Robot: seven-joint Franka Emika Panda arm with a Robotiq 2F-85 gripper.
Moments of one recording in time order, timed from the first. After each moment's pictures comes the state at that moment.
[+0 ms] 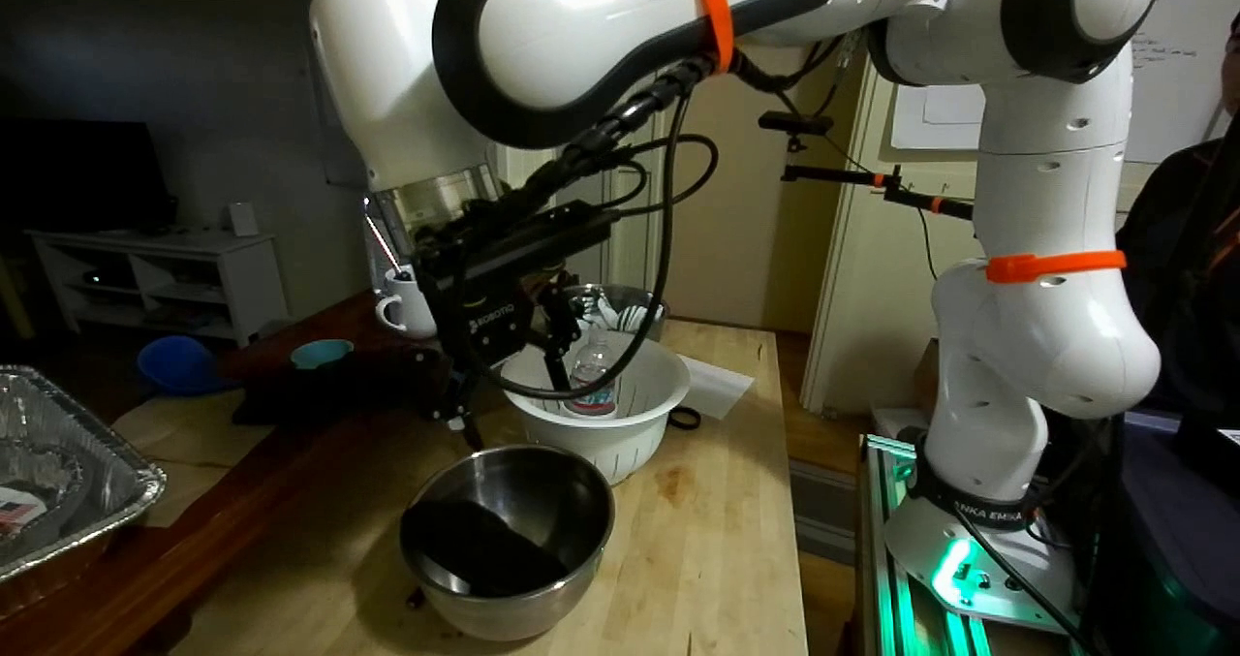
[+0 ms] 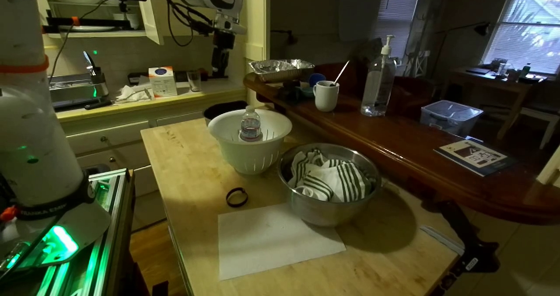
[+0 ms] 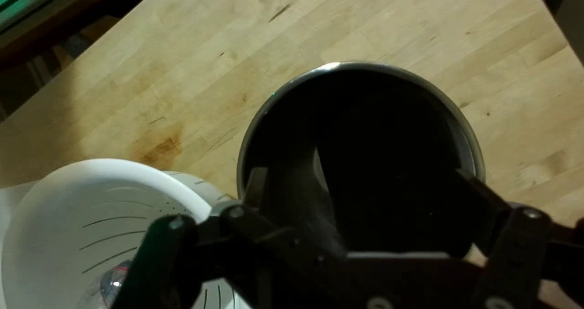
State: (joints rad) arm 0.33 0.19 0.29 -1.76 0.00 1.68 1.06
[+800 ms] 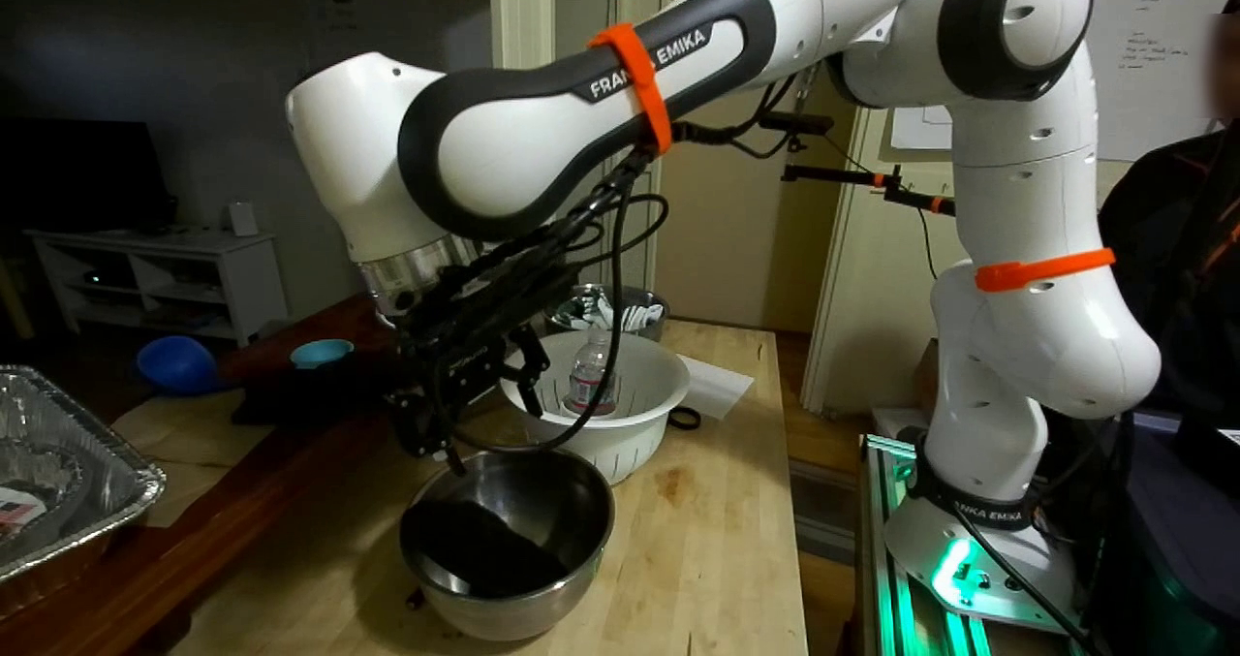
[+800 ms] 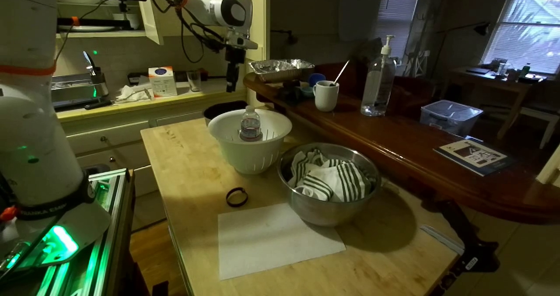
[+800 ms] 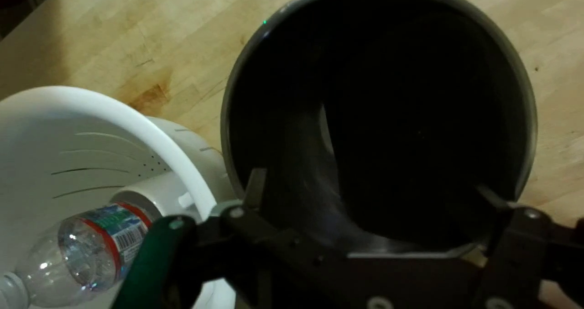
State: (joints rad) arm 0.34 0.32 0.26 -1.71 -0.12 1.74 1.01
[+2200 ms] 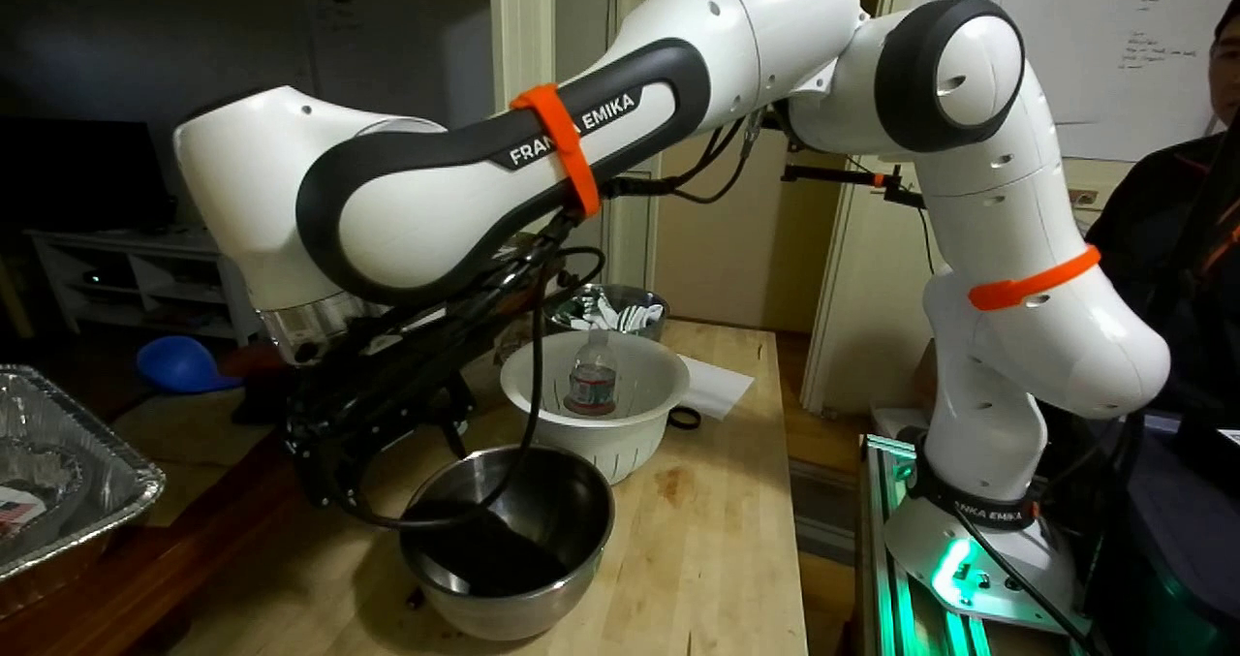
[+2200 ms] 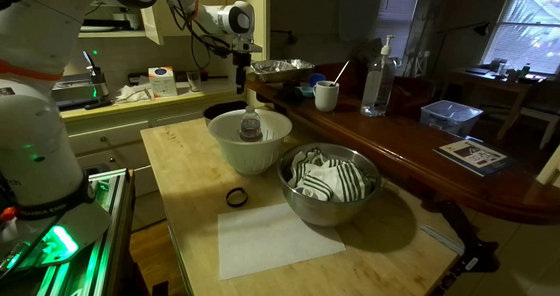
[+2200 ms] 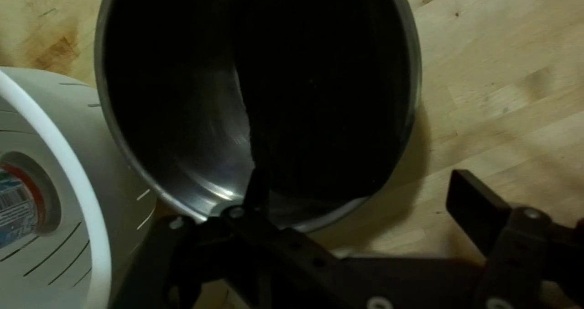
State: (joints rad) arm 0.46 0.52 0.20 -1.47 -0.18 1.77 1.07
